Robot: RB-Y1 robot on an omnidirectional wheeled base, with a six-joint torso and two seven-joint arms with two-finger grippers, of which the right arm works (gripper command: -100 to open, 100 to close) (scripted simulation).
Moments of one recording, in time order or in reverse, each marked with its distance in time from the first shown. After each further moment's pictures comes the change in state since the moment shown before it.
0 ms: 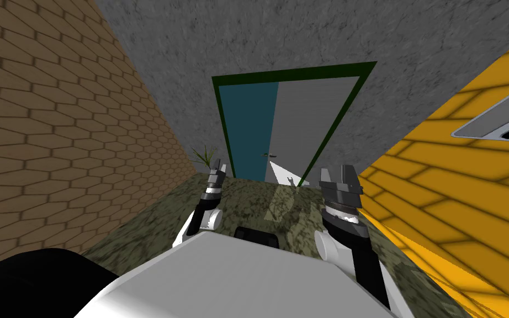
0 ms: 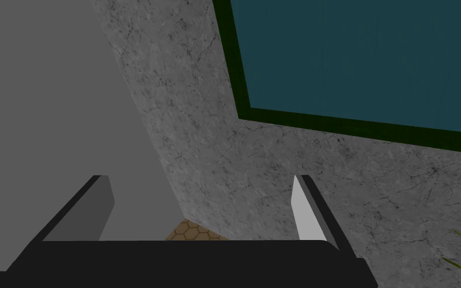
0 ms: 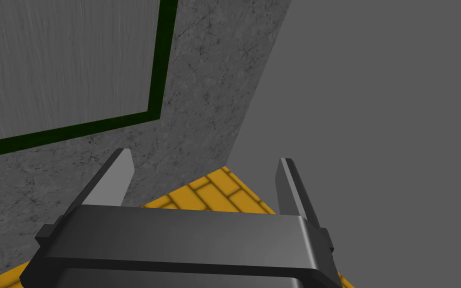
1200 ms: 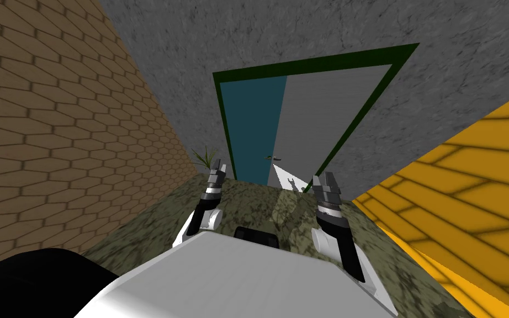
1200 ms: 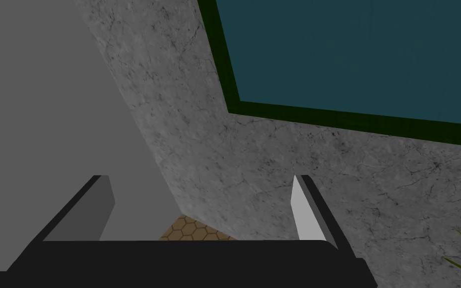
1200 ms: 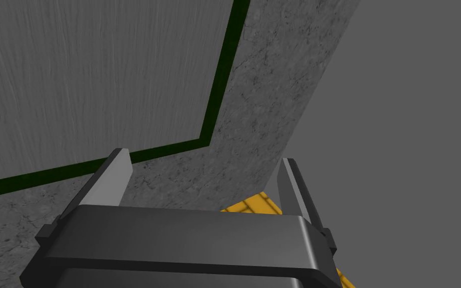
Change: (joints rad) arm -0.074 -0.040 -0.055 0.255 0.007 -0.049 -0.038
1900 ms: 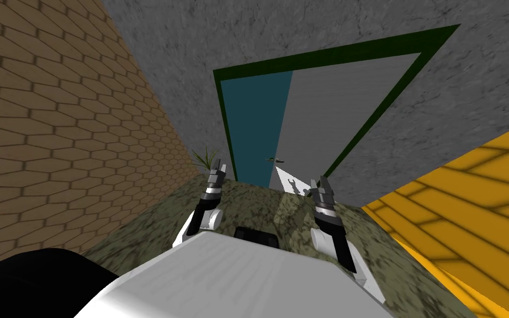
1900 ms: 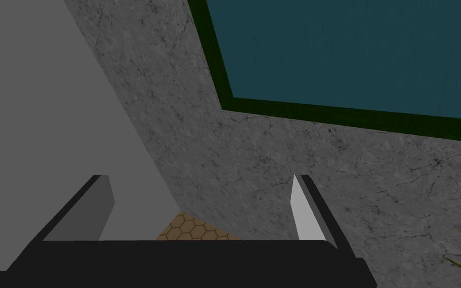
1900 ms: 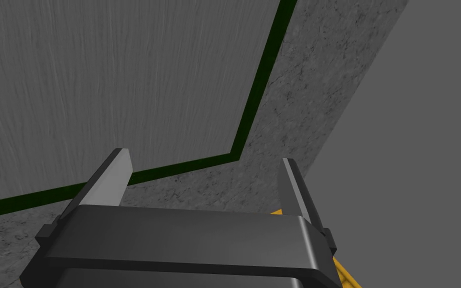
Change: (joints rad) arm -0.048 -0.020 -0.035 0.167 0.005 -0.035 -0.025
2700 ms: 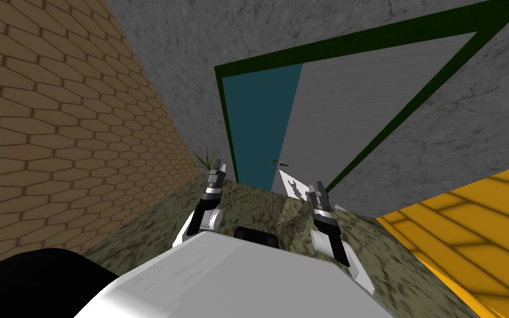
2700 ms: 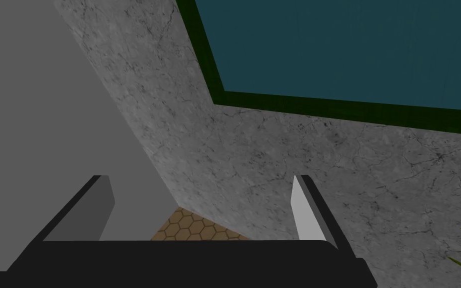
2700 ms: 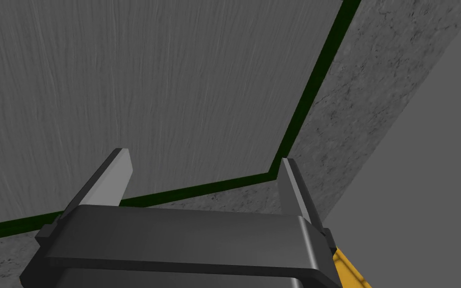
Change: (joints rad) arm -0.060 -0.019 -0.043 0.215 0.008 -0.043 -0.031
